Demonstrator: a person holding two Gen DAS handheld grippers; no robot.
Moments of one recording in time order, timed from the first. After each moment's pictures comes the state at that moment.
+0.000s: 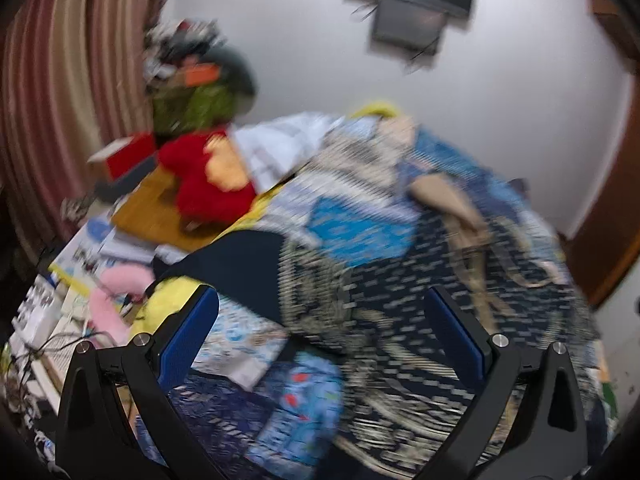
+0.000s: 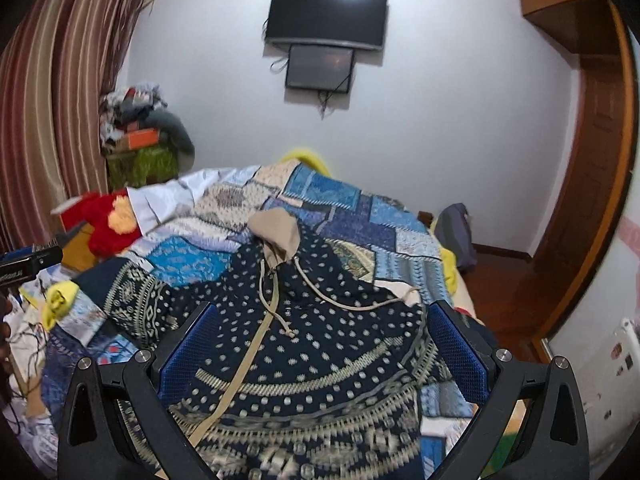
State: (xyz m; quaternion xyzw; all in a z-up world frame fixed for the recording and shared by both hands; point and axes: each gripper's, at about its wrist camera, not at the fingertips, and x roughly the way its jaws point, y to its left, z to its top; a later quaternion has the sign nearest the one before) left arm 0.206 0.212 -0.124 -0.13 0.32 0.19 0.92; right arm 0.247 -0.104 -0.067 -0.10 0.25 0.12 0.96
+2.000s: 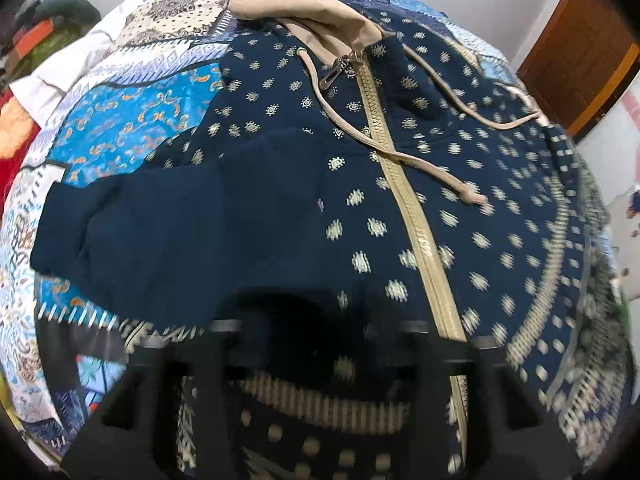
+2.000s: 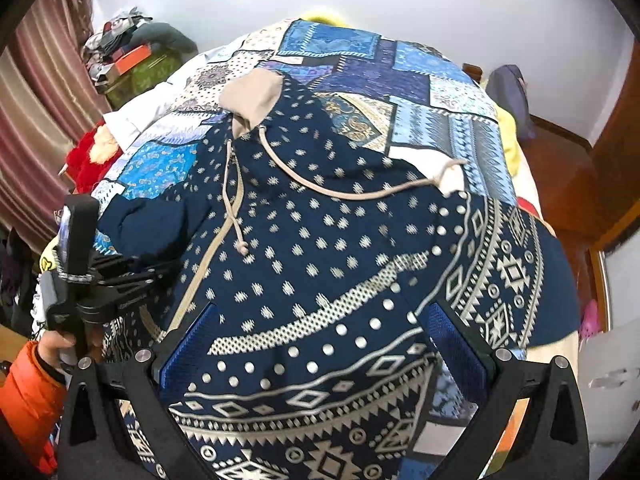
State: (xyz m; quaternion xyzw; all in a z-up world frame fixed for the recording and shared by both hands) left arm 0.364 0.063 -0.255 -0.07 0.54 -0.04 0.84; right arm 0.391 -0.167 -0.171 -0.04 0.50 0.18 0.84
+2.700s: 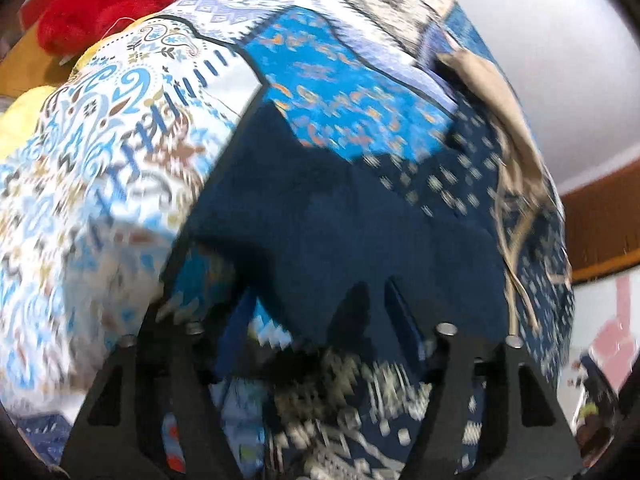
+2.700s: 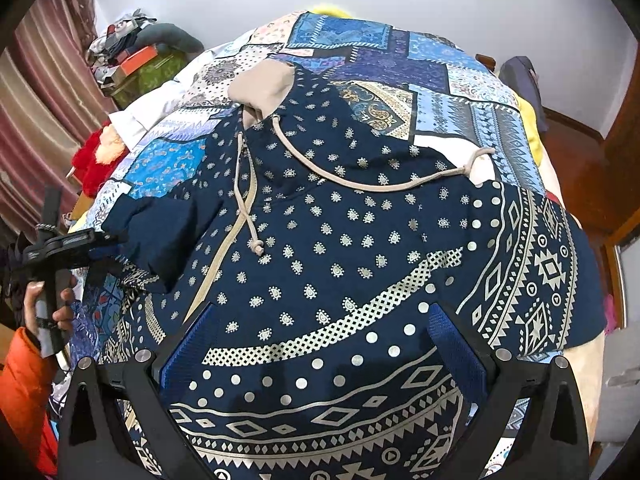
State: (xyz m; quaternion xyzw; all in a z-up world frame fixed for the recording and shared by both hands) left arm 0.356 0.244 -0.290 -0.31 0.51 0.07 0.80; right arm 0.401 -0.149 -0.194 -0.02 0.51 0.19 0.84
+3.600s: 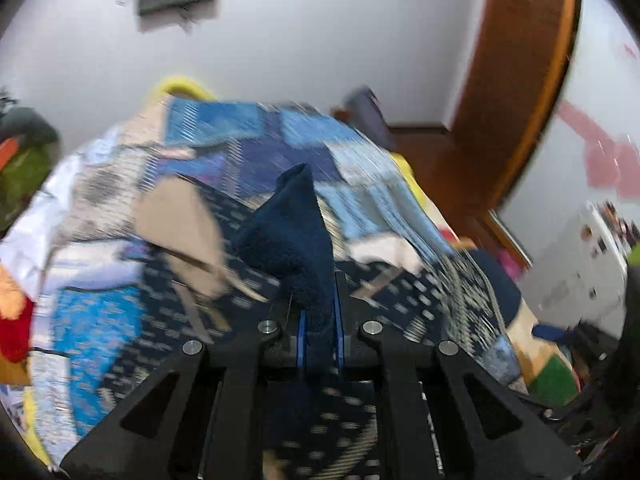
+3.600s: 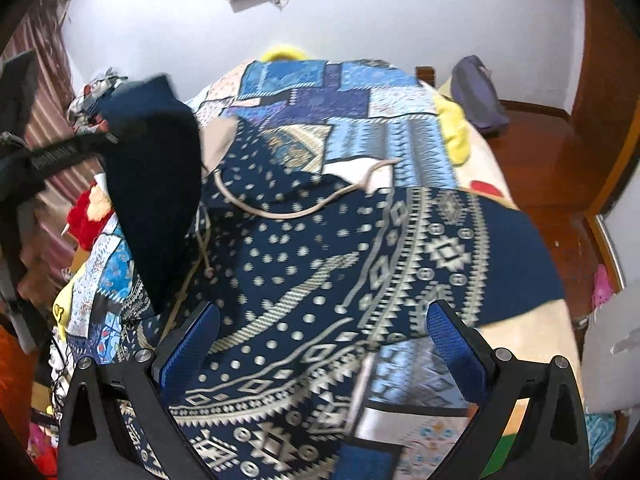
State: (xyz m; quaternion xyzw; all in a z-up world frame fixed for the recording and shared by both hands) left arm 0.429 -0.075 -0.104 0.00 0.41 -0.13 0.90; right arm 0.380 -0.252 -0.160 0.05 0.46 0.14 0.87
